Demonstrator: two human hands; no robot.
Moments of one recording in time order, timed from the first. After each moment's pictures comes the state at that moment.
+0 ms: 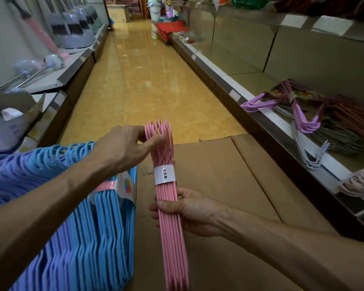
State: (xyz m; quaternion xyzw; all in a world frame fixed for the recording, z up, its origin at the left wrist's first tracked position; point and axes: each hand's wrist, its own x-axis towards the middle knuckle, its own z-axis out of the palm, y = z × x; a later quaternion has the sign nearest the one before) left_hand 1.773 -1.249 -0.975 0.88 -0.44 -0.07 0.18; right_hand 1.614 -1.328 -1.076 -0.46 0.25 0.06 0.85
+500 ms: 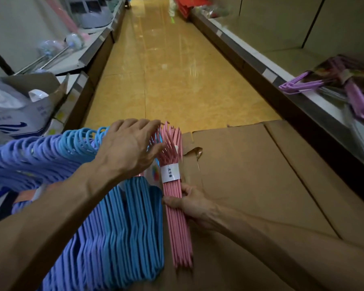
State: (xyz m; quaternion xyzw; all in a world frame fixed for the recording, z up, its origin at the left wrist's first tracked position) left_hand 1.833 -1.208 -1.028 0.86 -0.50 0.09 -0.01; right_hand 1.687 -1.298 -1.153 -0.56 0.31 0.05 0.76
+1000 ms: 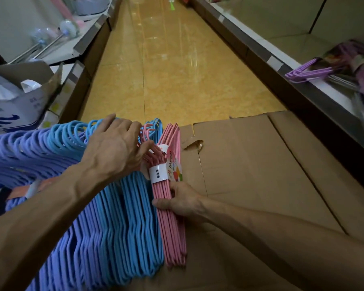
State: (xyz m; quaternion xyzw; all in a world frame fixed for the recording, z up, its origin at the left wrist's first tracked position) left_hand 1.846 -1.197 -1.046 0.87 -0.49 0.12 -0.04; right_hand 1.709 -1.293 -1.164 -0.69 0.27 0.13 0.66
